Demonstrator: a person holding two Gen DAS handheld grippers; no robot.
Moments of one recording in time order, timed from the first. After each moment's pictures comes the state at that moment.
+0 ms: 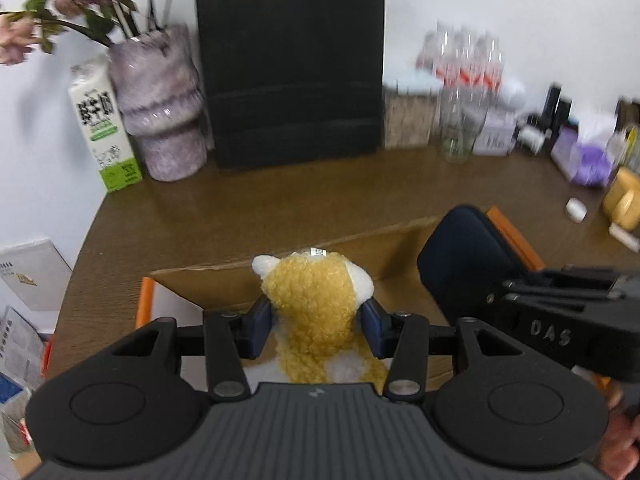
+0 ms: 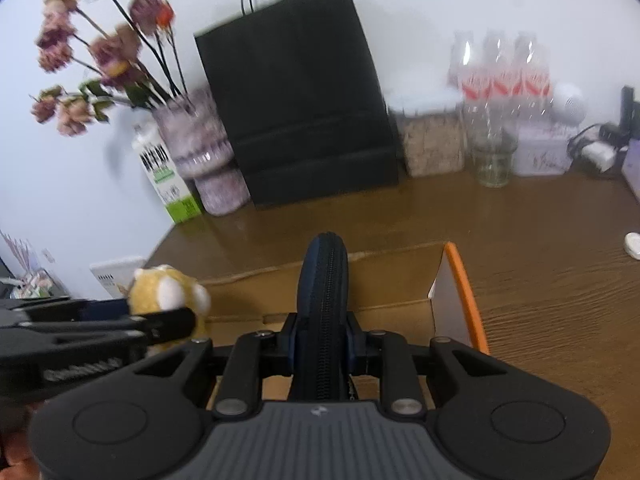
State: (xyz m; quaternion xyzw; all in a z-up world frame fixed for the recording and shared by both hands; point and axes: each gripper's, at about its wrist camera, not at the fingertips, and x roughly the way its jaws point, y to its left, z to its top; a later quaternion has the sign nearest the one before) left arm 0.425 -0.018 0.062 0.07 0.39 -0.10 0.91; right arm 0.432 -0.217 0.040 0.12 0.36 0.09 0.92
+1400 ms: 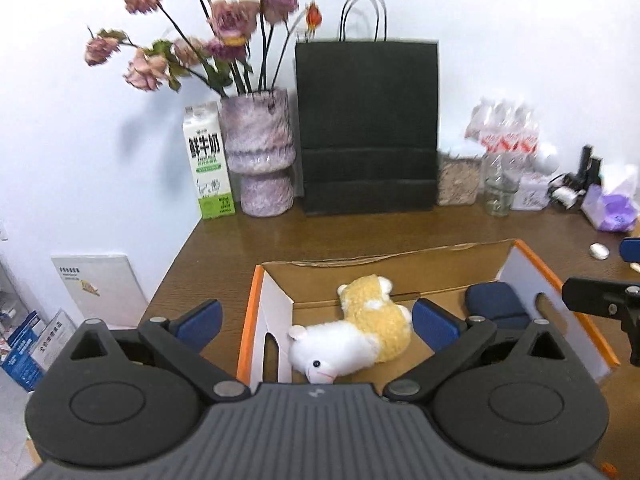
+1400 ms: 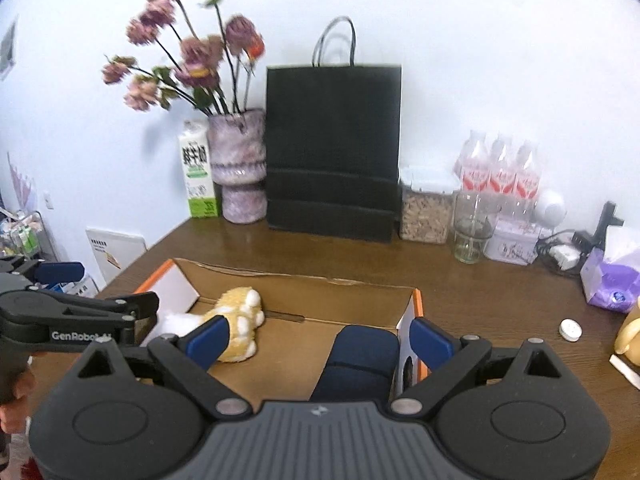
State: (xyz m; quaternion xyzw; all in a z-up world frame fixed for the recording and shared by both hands) left arm 0.304 0.031 0.096 0.04 0.26 -0.01 0.96; right arm 0.308 -0.203 0.107 -0.02 0.26 0.10 0.96
